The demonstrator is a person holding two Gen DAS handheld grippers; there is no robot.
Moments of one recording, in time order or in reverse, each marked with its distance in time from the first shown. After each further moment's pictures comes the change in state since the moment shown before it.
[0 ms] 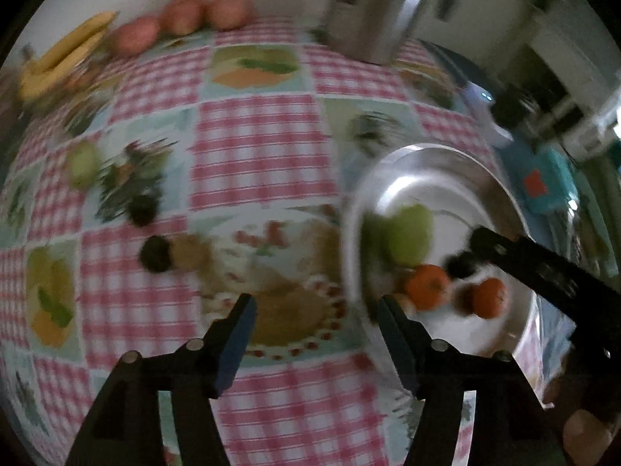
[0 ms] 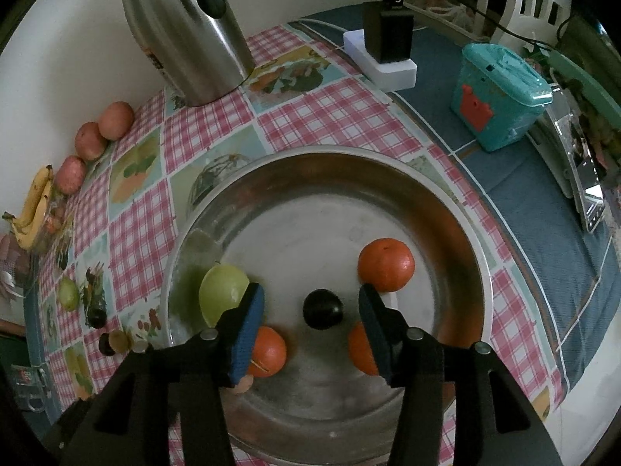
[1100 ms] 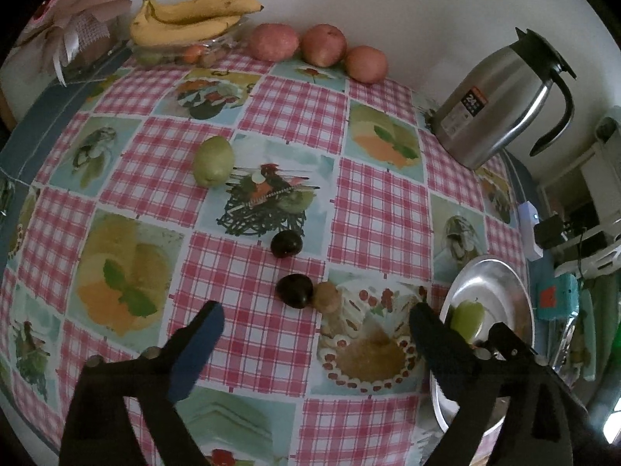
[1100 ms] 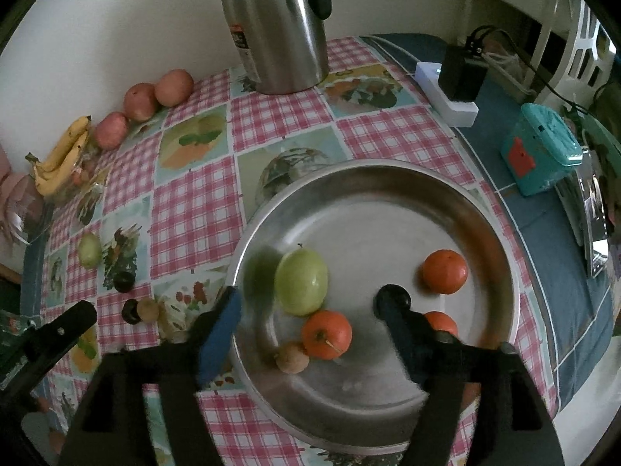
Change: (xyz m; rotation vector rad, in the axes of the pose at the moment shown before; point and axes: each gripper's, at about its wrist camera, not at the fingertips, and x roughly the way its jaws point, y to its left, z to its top) left arm -0.050 0.097 0.005 -0.290 -0.149 0.022; right arm -0.017 0.056 -0.014 -0.190 -0.034 0.022
